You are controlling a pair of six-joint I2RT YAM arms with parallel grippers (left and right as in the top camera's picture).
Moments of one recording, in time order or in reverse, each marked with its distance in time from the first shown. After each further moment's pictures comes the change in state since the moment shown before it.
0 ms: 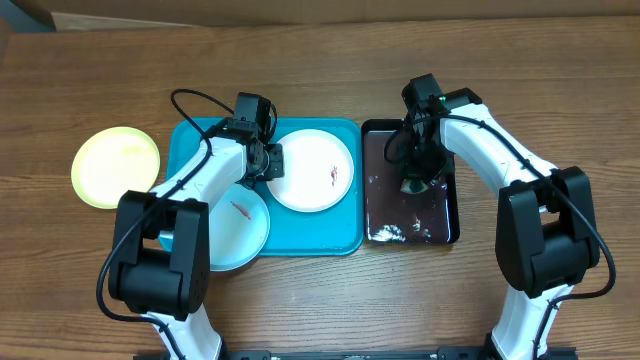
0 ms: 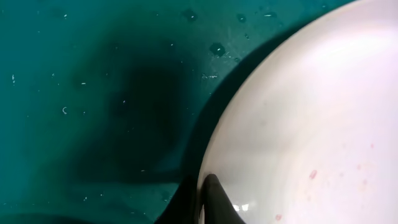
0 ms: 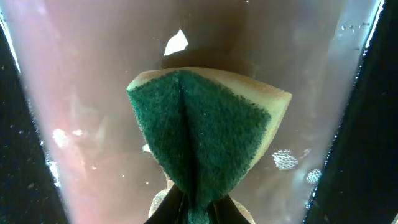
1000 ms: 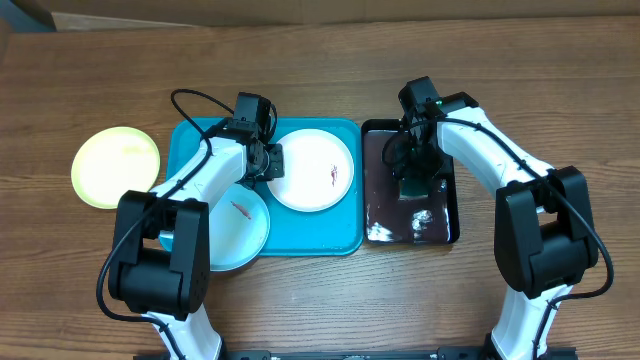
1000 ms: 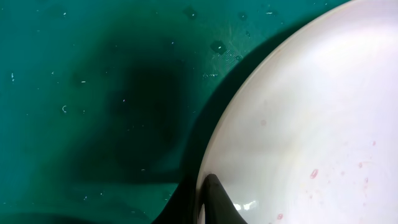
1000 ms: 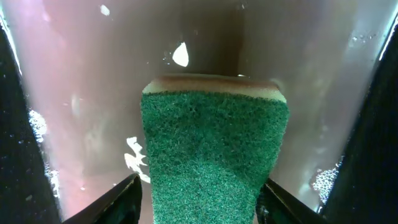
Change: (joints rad) left arm 0.000 0.000 0.000 -0.004 0.000 0.000; right arm 0.013 0.000 -0.026 0.050 0.011 -0.001
